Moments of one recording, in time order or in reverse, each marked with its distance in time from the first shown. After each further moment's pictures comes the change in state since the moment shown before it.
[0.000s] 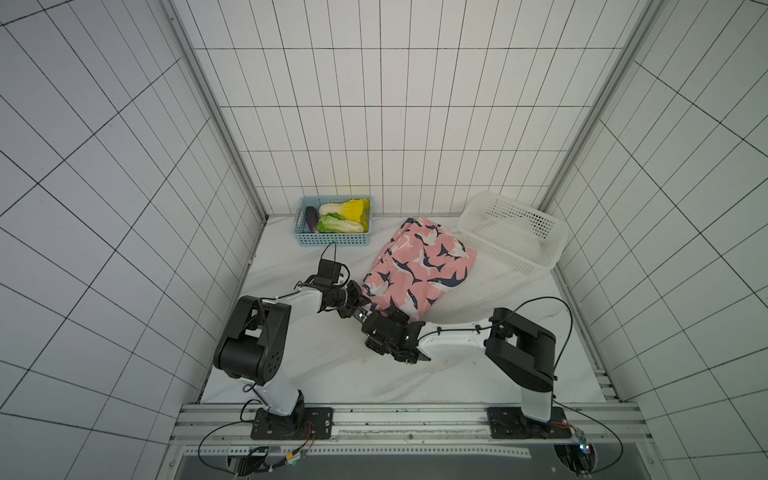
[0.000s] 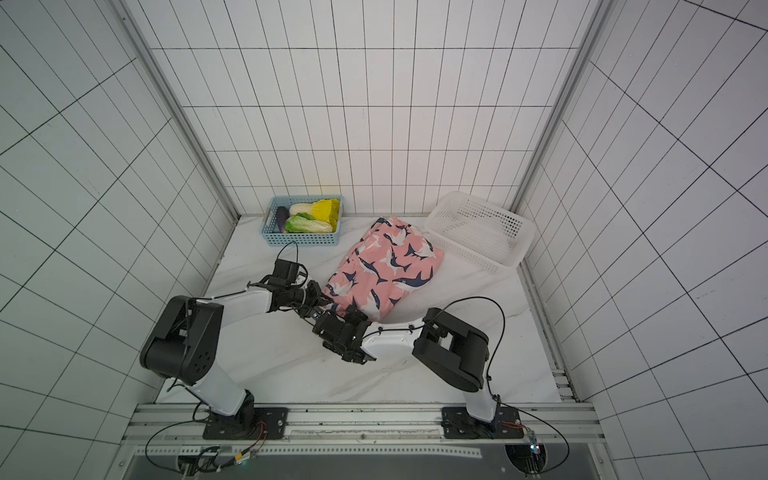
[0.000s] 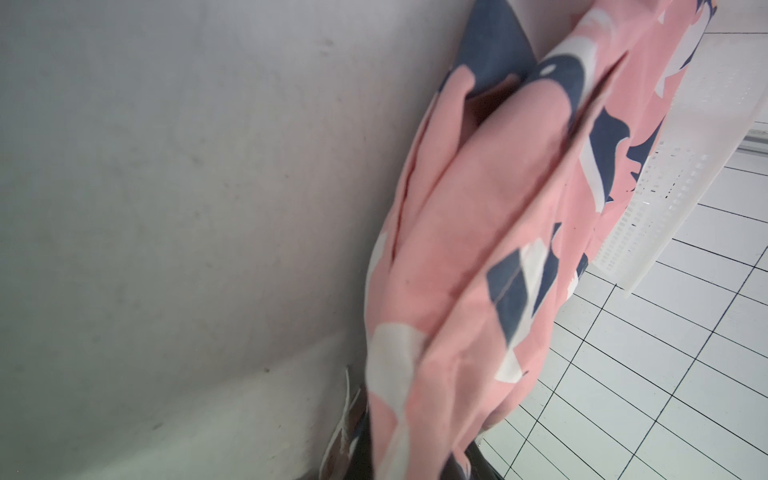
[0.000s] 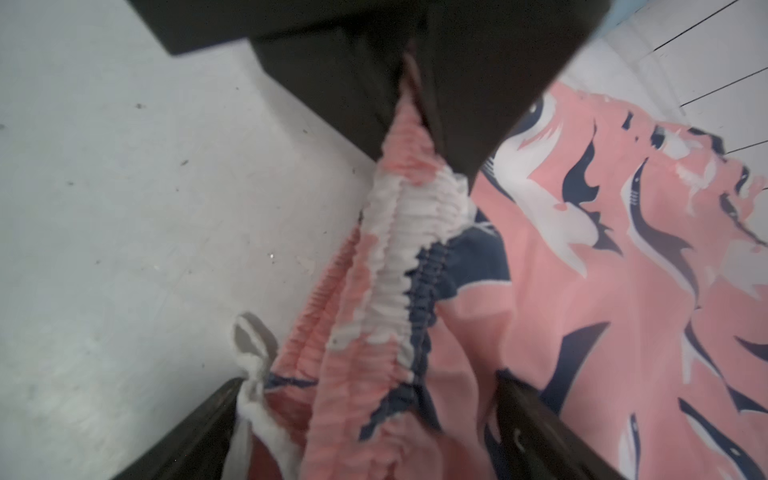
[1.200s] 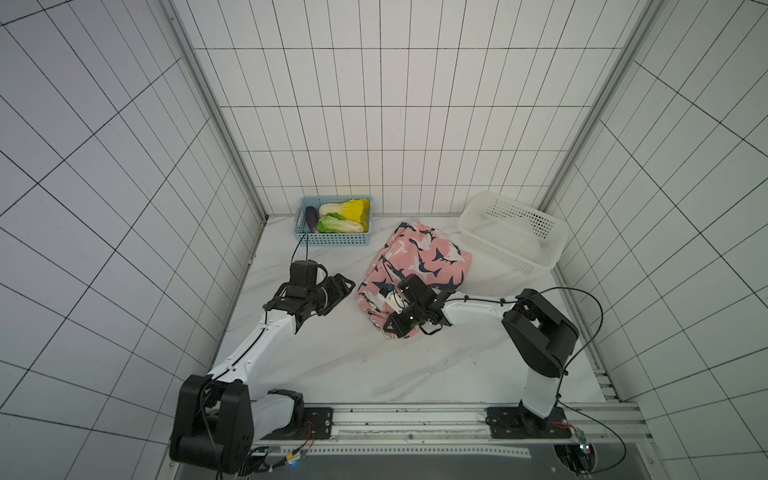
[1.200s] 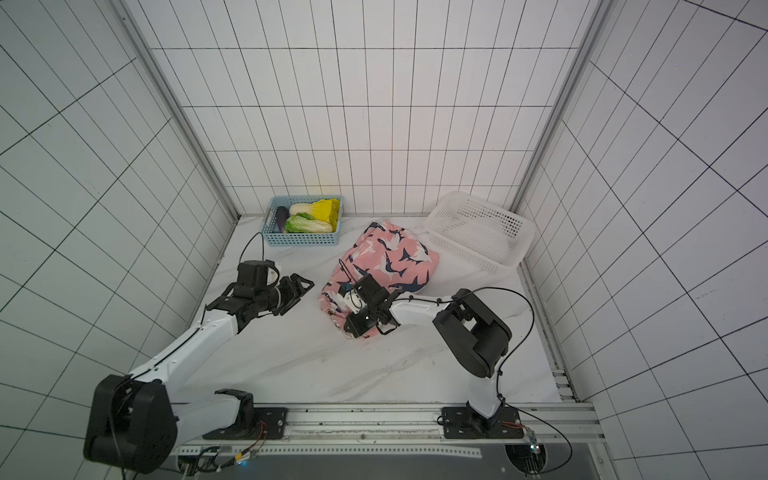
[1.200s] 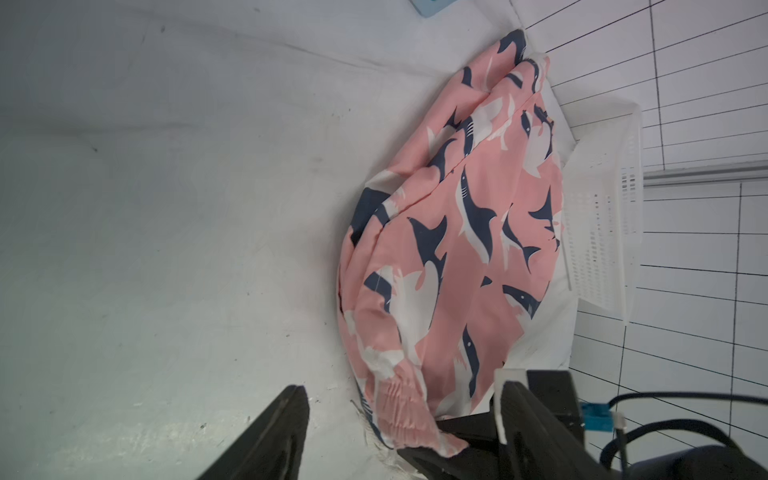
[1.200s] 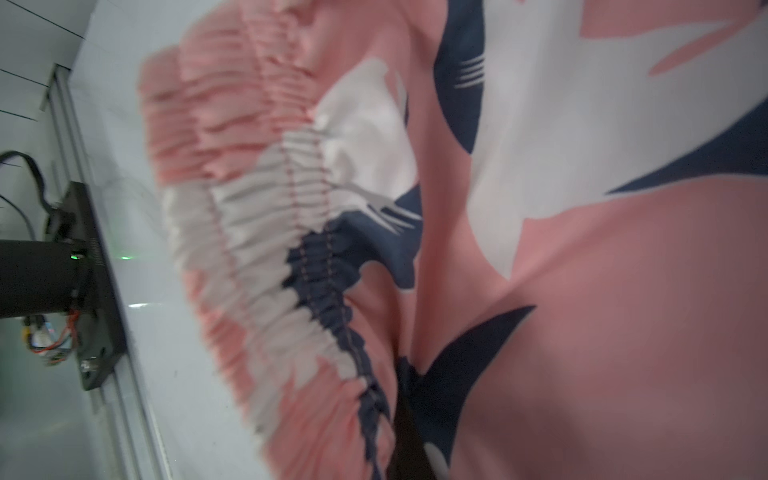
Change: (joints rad) left arm 0.053 -0.470 -0.153 -0.128 -0.251 0.158; right arm -0.365 -0.073 -0.056 -0.053 -1.062 0.279
